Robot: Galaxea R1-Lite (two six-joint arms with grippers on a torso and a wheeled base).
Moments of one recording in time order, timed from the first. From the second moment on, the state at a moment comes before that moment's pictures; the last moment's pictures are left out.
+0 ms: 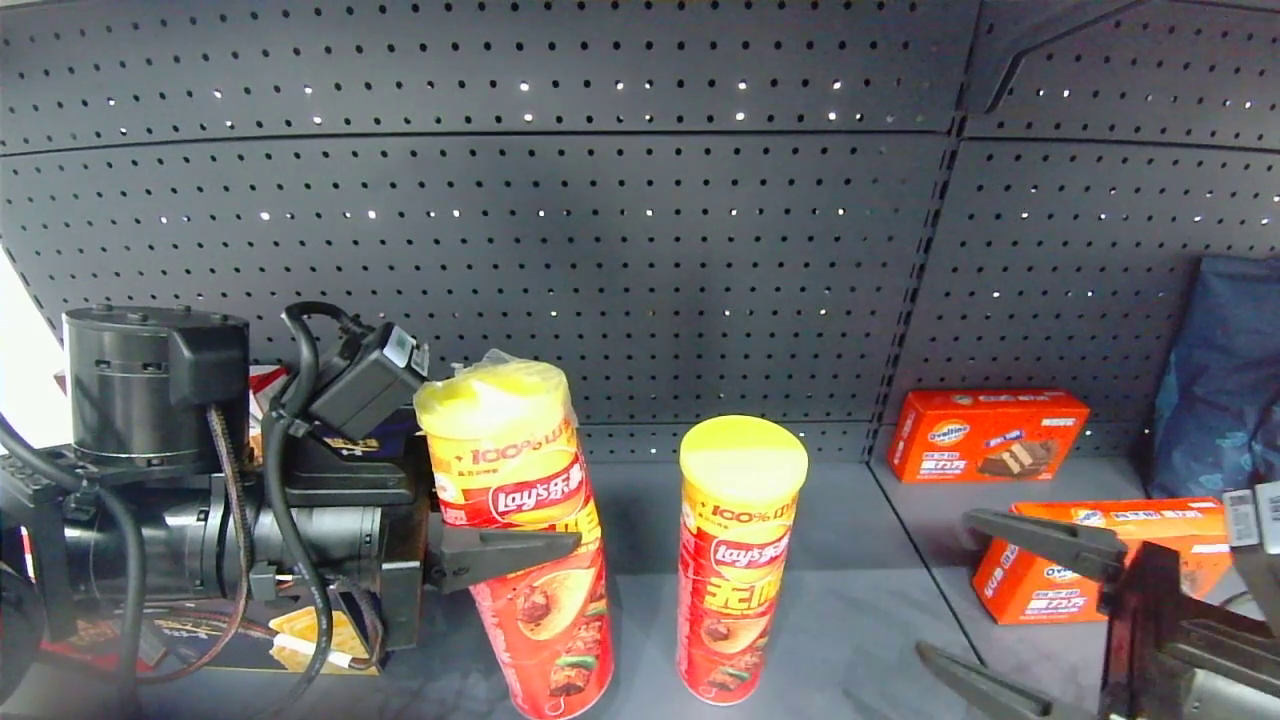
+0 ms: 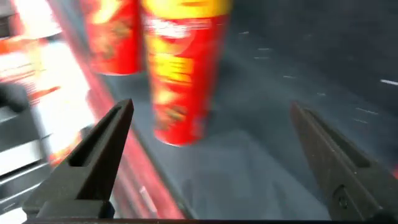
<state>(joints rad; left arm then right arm) -0.37 1.48 -0.70 -0.39 -0.82 0.17 0.59 1.21 -0.16 -0.99 0.27 -0.14</state>
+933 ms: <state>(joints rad) -0.37 1.47 -0.69 -0.40 -0.80 0.17 -0.10 0.43 0.00 -0.32 0.24 -0.07</state>
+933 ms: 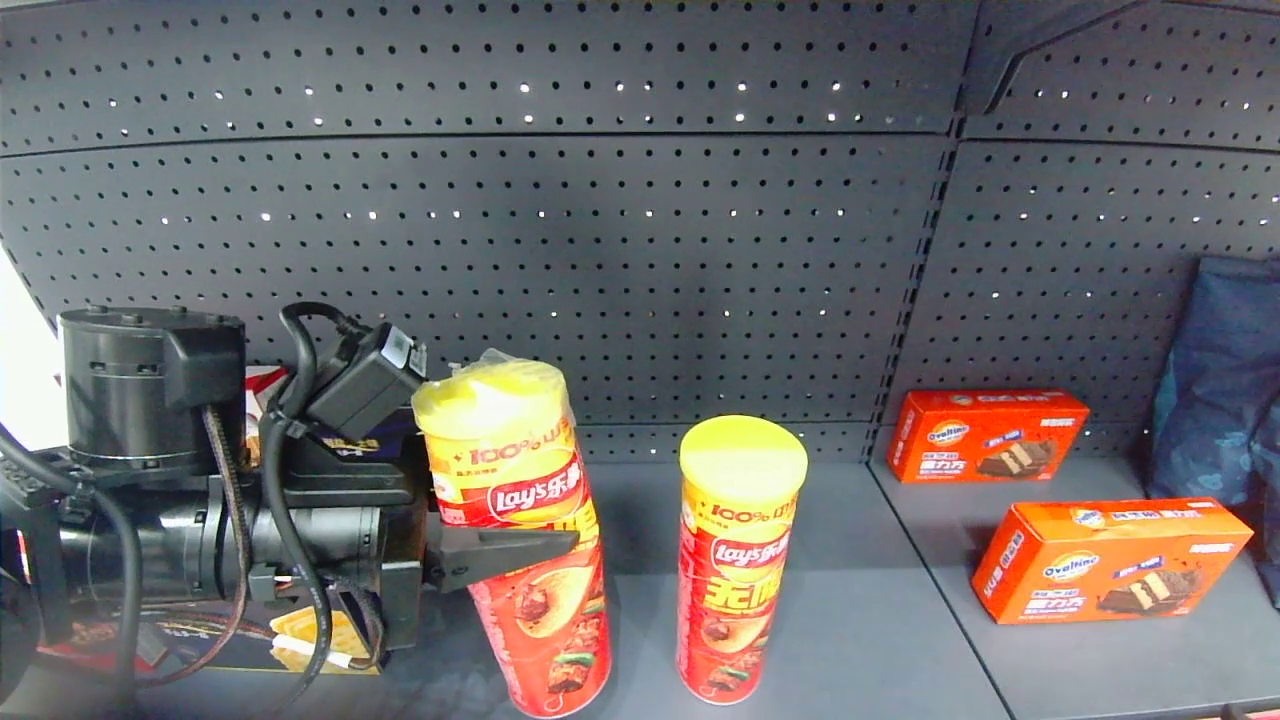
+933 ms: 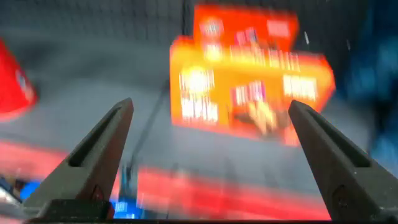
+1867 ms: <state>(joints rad) -0.37 1.43 -0.68 -0.38 -0.79 0.17 -0.16 0.09 0.00 0.00 0.01 0.00</state>
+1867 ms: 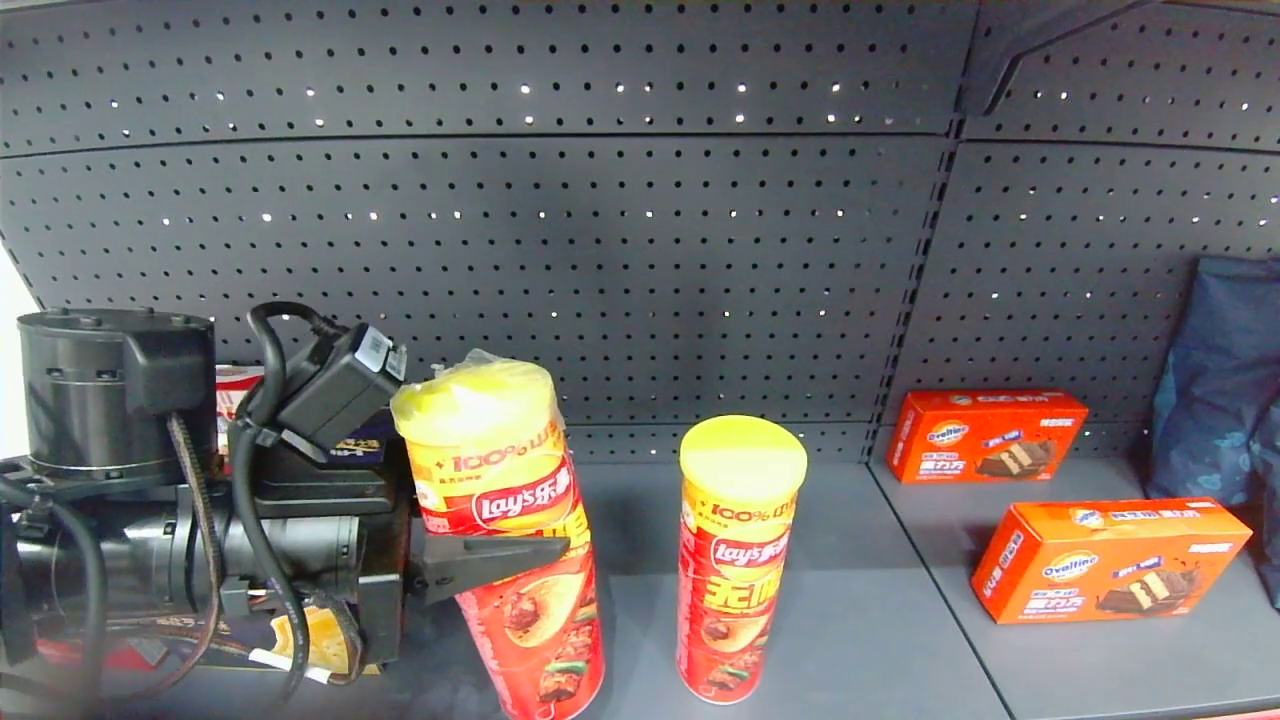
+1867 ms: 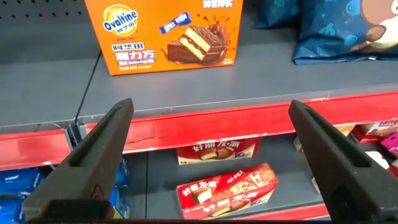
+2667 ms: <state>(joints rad) -0.33 1.42 -0.74 -0.48 -0.74 0.15 -0.16 0.09 0.00 0.00 0.01 0.00</state>
